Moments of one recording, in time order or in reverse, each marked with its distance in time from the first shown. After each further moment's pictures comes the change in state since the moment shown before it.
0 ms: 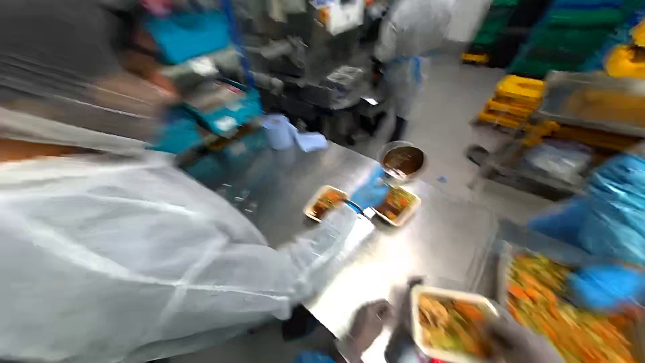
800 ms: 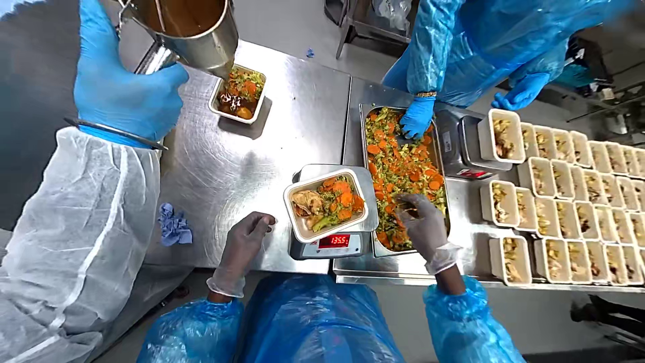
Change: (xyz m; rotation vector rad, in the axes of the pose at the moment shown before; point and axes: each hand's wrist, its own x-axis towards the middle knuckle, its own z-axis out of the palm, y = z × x) left_hand 0.015 0.000 0.011 0.167 -0.068 -0.058; right_hand -0.096 0.097 0.072 0.295 0.582 0.342
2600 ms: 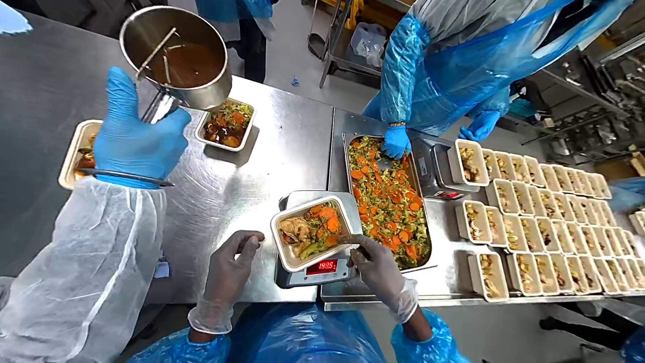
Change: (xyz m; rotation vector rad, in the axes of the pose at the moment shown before) left_hand 0.006 0.023 0.002 -0.006 0.092 0.192; right_hand 0.002 -0.067 0.030 0.262 -0.280 0.234
